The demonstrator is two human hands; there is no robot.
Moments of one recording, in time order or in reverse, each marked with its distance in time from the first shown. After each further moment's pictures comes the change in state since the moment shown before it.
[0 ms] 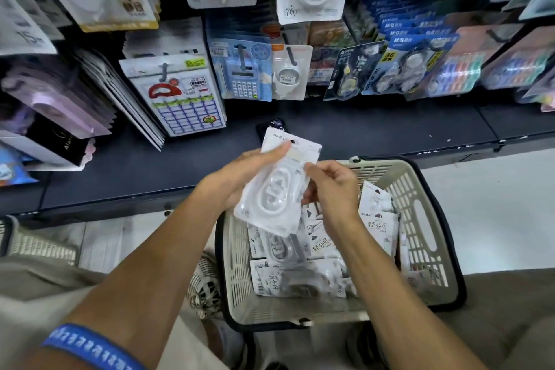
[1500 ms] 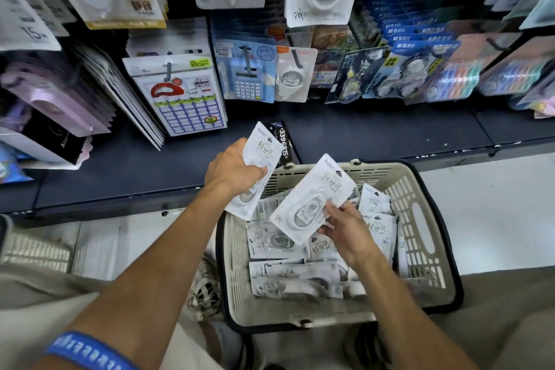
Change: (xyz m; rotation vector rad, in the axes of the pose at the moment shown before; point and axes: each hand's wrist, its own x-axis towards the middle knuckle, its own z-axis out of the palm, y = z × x) left_hand 0.001 -0.003 -0.018 0.840 0.591 0.124; right_hand -0.008 0.057 -0.058 0.127 -0.128 0.321
